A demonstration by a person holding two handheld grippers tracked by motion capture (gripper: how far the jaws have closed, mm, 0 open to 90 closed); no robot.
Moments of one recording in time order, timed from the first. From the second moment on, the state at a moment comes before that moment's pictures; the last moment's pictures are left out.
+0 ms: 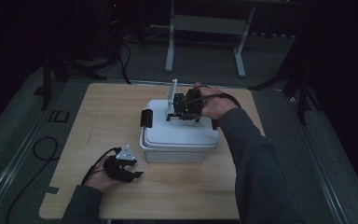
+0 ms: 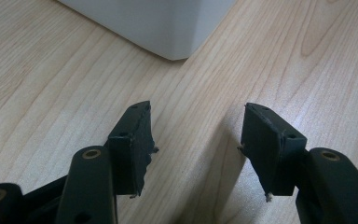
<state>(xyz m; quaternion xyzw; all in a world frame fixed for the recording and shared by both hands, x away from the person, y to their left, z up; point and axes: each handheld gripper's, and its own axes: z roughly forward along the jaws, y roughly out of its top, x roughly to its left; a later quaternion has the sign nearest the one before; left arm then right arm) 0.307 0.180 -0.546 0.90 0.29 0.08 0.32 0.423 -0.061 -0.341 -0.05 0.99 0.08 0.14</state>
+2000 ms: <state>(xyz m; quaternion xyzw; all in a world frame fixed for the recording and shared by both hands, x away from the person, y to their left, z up) 0.306 0.179 -0.547 0.90 0.29 0.08 0.33 0.424 -0.042 -0.357 -0.06 0.99 0.08 0.13</state>
